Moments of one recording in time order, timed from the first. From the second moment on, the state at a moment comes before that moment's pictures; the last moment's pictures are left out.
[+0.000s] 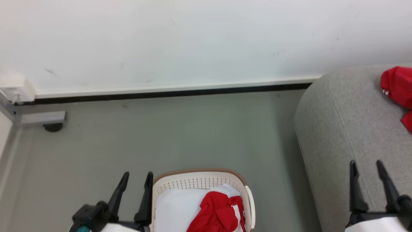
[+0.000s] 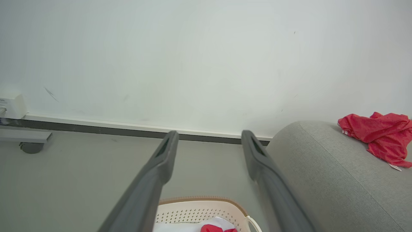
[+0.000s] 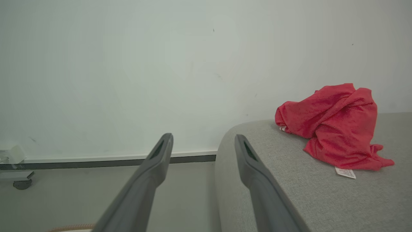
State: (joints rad) left arm -0.05 0.12 -0.20 0.13 -0.35 -0.05 -0.26; right arm -0.09 -0.05 -0.09 0.20 0.18 0.13 -0.26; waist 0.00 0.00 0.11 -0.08
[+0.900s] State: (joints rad) left arm 0.06 0.05 -0.05 0.20 -0.24 -0.12 -0.26; right arm 0.00 -0.05 0.00 0.29 0.19 0.13 -0.26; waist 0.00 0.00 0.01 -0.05
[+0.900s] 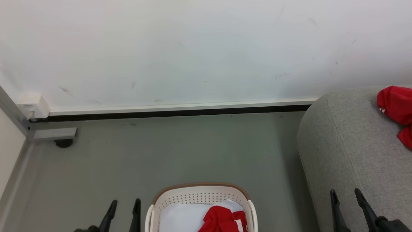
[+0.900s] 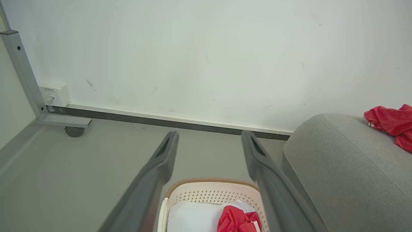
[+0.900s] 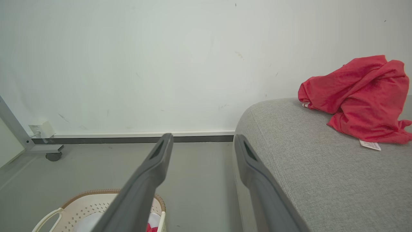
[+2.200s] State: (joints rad) left arm -0.50 0.13 -0.45 0.76 -0.21 -0.13 -0.01; right arm -0.25 -0.05 0.04 0.12 0.28 0.13 -0.26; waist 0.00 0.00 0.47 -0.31
